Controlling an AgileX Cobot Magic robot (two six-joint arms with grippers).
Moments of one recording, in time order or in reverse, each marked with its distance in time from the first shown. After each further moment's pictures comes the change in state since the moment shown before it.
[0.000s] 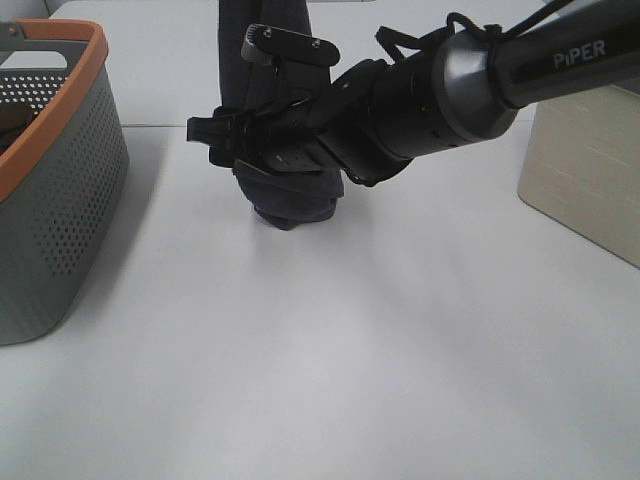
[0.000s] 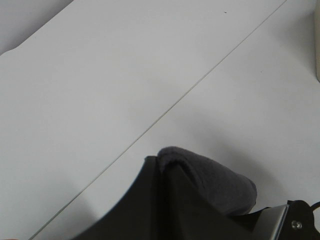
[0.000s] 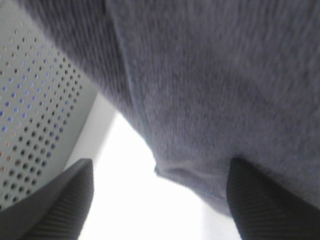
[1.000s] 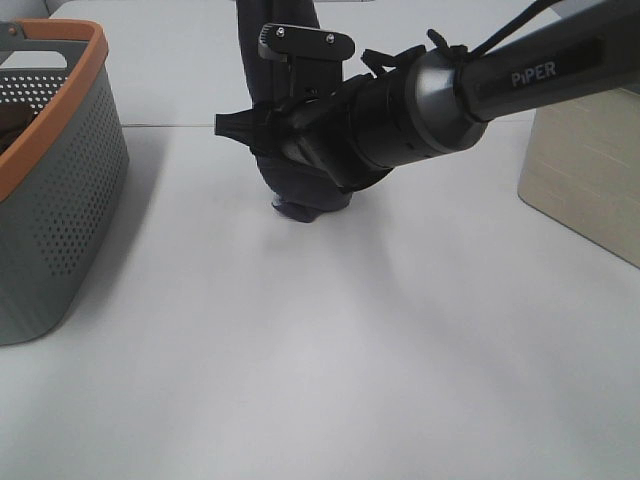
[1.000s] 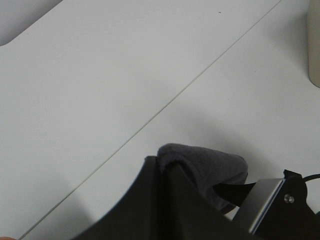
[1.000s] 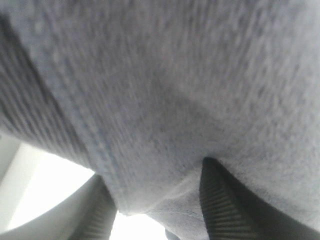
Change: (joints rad) left arm 0.017 0.000 0.000 -0.031 0.008 -0.002; right arm 0.000 0.068 -0.055 0.205 -0.233 -0.250
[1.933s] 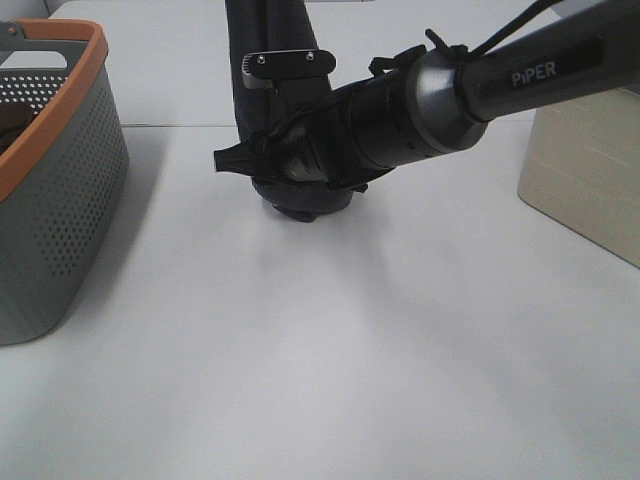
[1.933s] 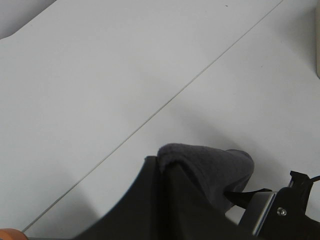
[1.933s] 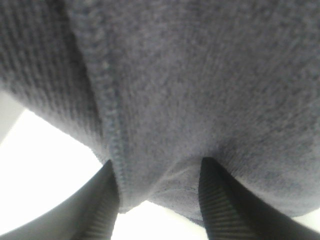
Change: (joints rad) left arm 0.011 0.000 0.000 0.001 0.015 0.000; right arm 0.000 0.000 0.000 0.310 0.083 -0.462
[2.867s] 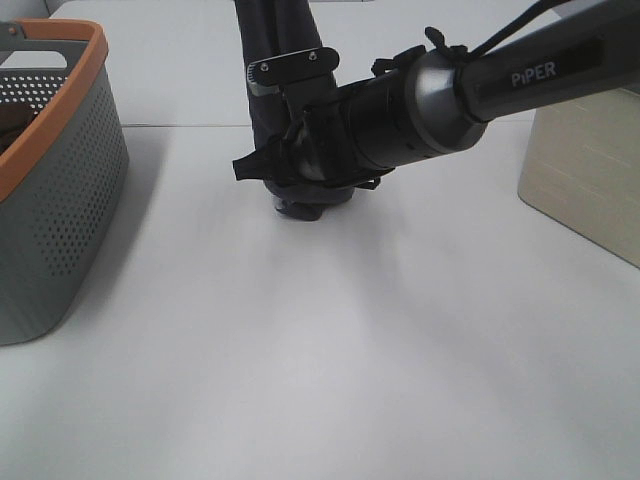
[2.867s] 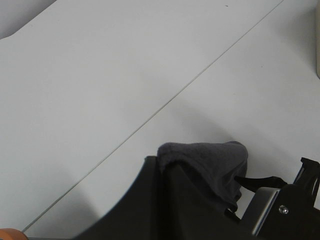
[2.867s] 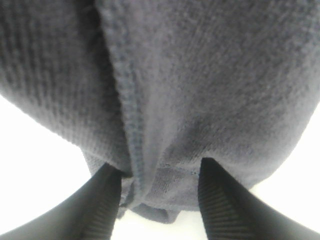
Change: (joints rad) left arm 0.000 0.000 0.000 0.000 -0.001 -0.001; right arm 0.003 0.000 0.000 0.083 -0.116 -0.194
